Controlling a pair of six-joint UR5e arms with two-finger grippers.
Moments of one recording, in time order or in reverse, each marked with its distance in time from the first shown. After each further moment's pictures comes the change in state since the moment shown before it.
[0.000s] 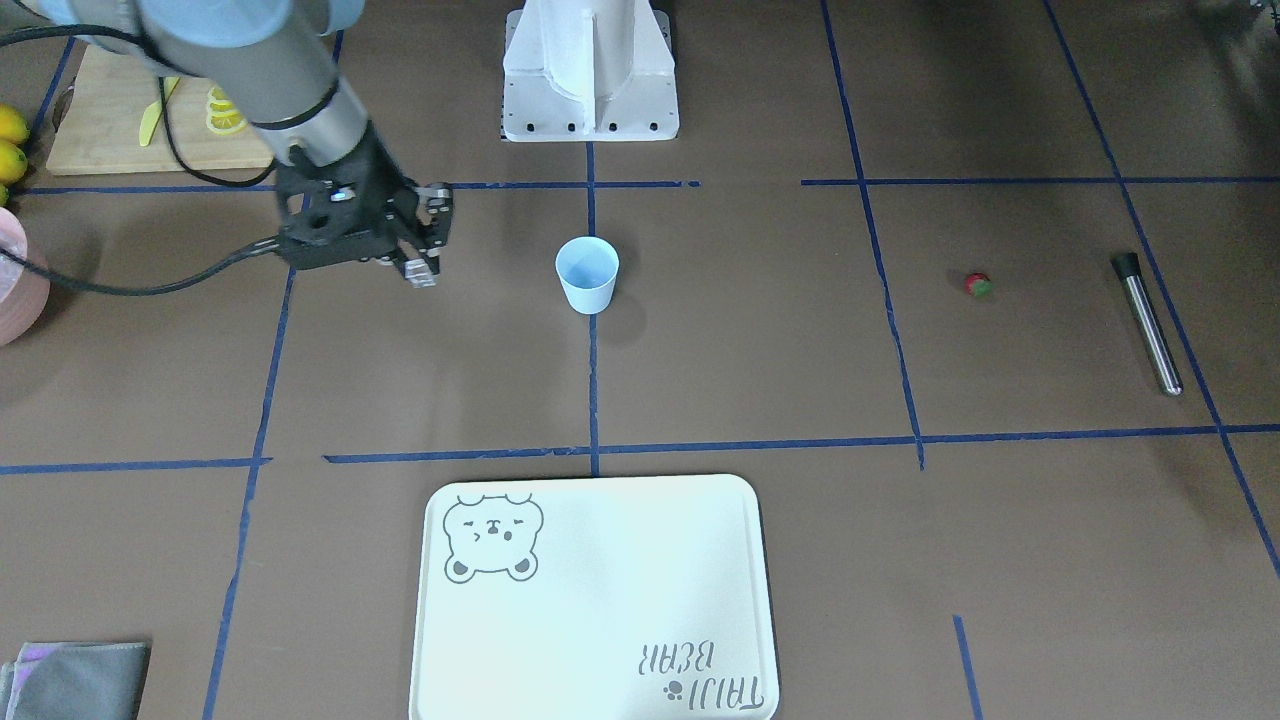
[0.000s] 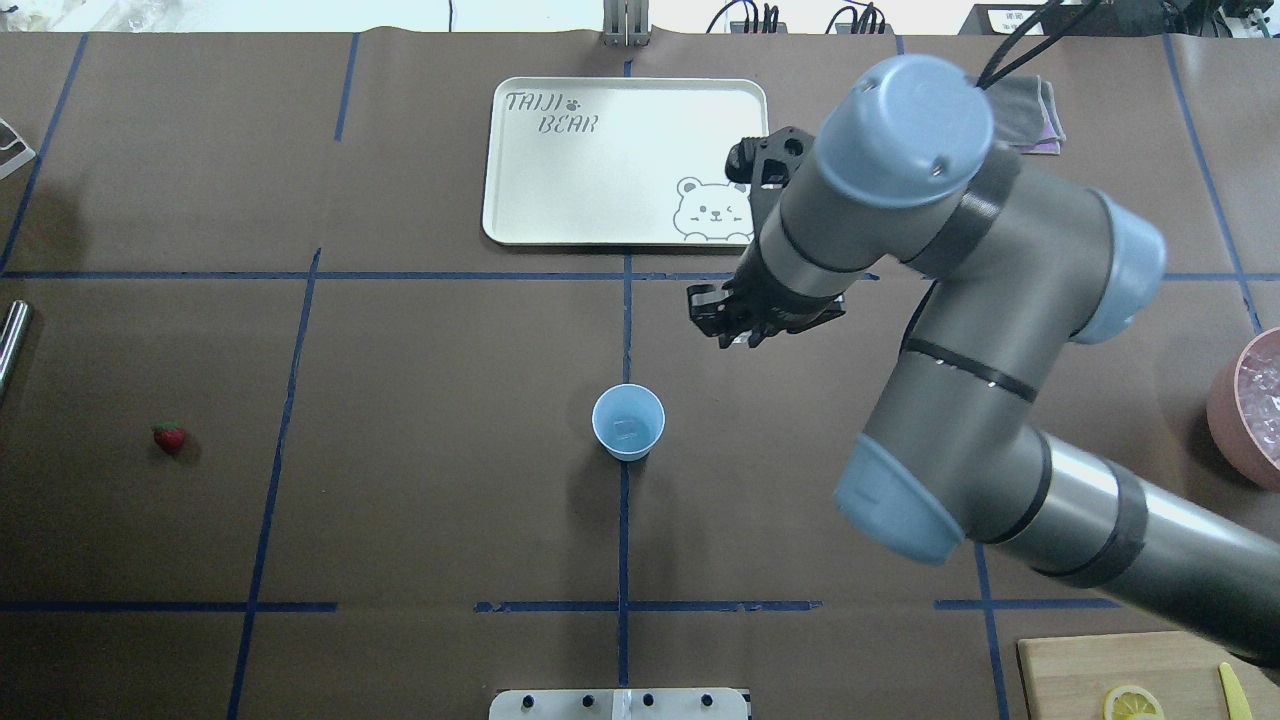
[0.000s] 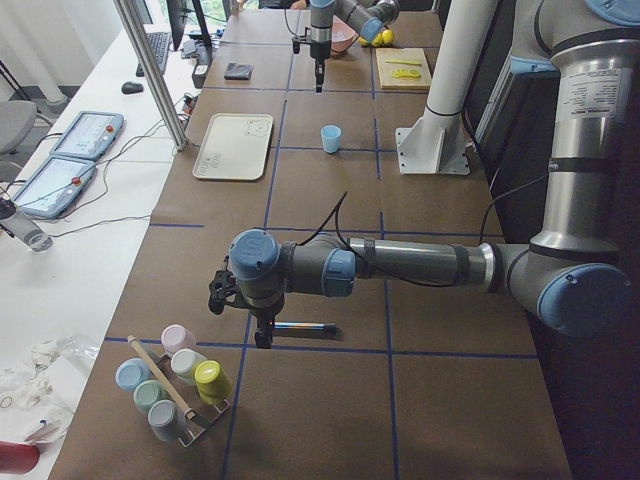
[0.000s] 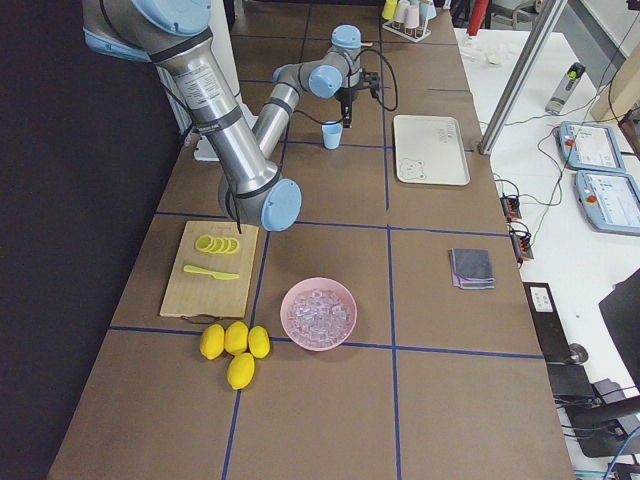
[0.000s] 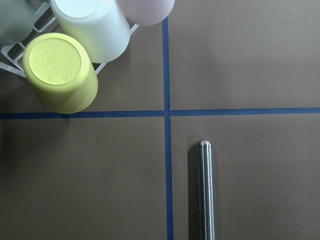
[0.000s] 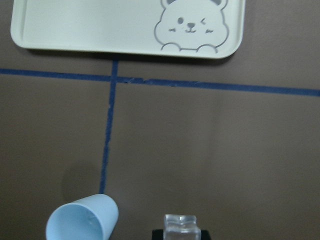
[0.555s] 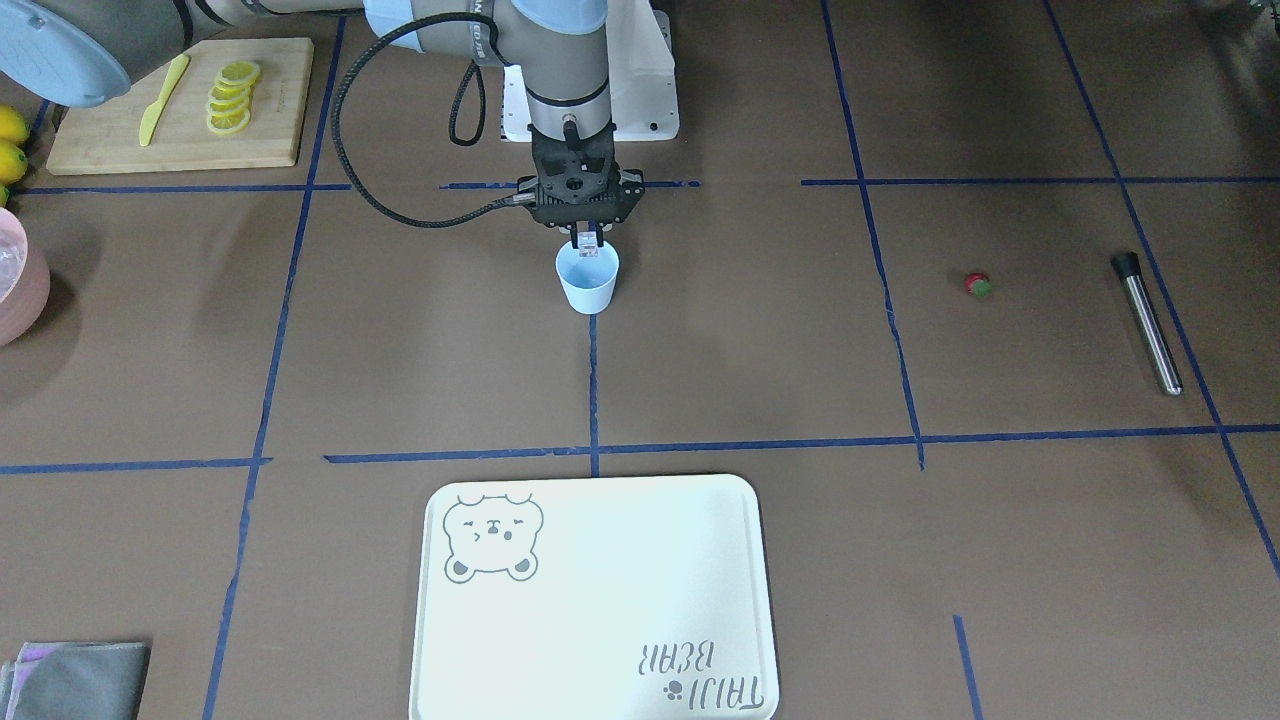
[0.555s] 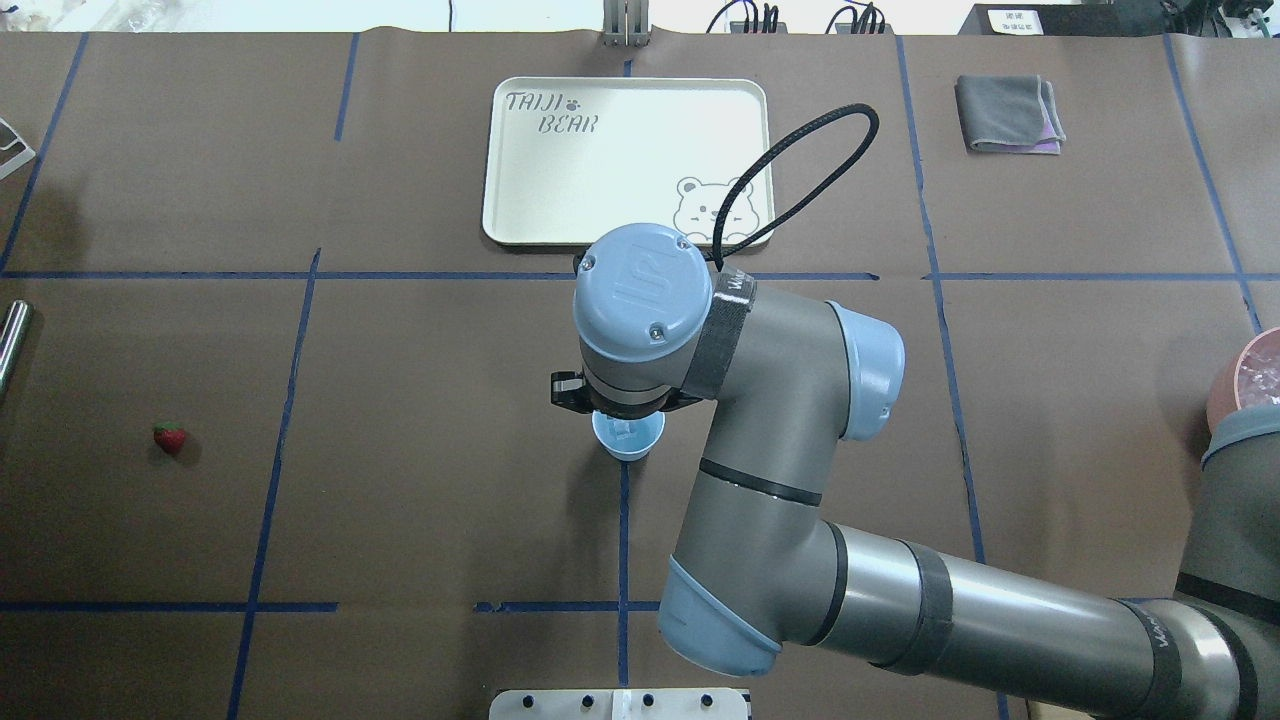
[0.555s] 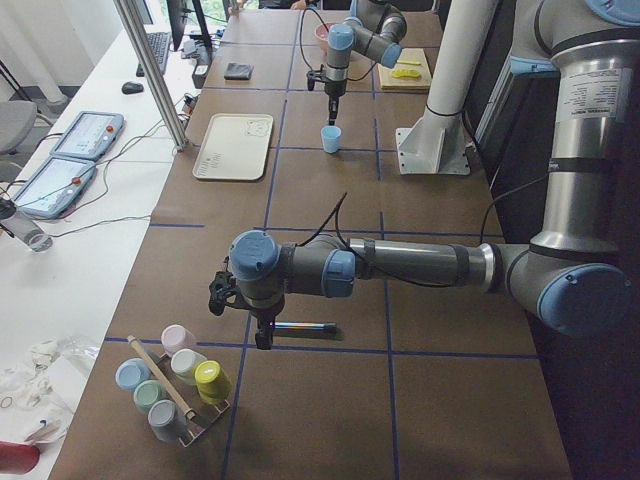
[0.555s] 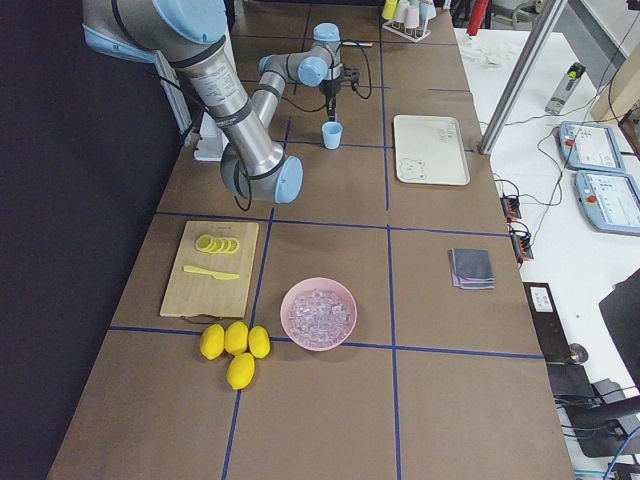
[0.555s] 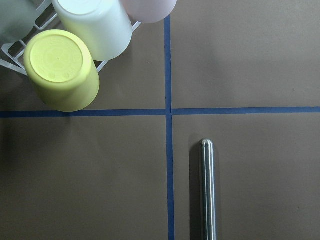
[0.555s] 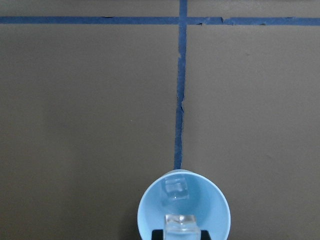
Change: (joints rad) left arm 0.000 0.000 0.001 0.000 0.000 0.000; right arm -0.162 0.153 -0.179 -0.010 -0.164 0.136
